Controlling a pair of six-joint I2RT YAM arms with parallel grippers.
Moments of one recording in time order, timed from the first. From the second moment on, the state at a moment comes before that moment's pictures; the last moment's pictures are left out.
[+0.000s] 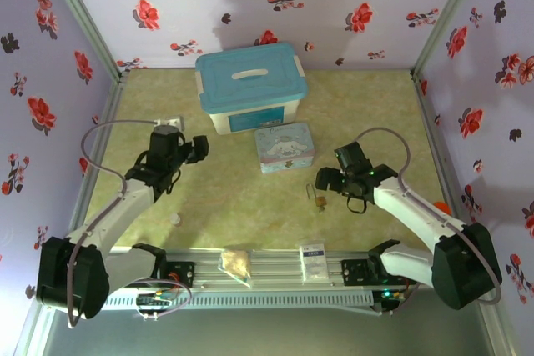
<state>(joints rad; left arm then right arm) -0.31 1.11 0.67 -0.17 -0.16 -0.34 0.45 1.14 0.66 -0.62 0.03 0.60</state>
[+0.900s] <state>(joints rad) 0.05 1.41 0.34 0.64 -0.28 -0.09 0.03 1.37 0.28 0.61 0.35 0.18</state>
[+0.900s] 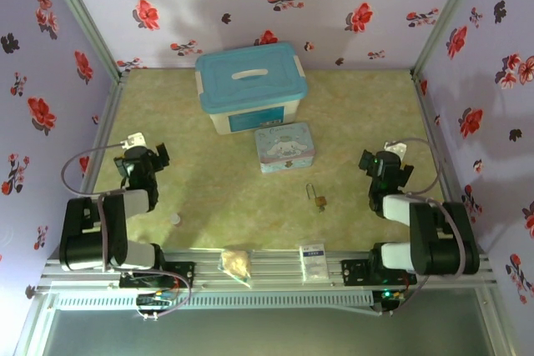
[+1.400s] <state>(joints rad) 0.00 1.54 0.37 0.81 -0.19 -0.05 0.03 1.56 0.36 0.81 0.27 0.14</state>
